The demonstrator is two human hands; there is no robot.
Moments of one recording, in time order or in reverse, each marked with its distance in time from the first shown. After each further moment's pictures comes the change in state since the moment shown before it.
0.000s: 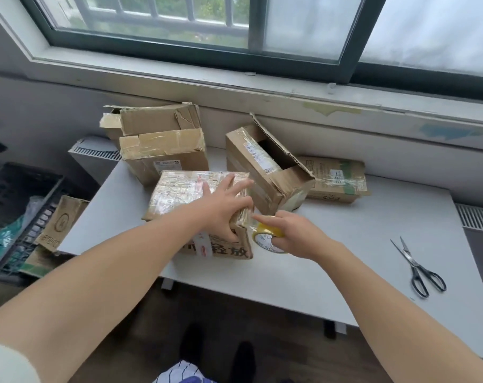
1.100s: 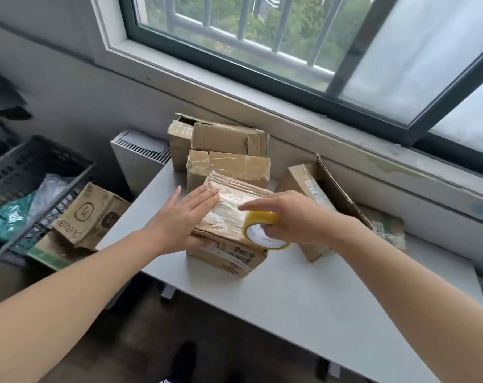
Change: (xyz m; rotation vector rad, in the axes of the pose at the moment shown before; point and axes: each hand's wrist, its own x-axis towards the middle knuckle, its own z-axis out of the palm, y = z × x) left_hand -0.148 -0.197 0.044 0.002 0.519 -0.116; right_hand 0.130 -0.208 -0.082 -0.188 -0.139 -0.234
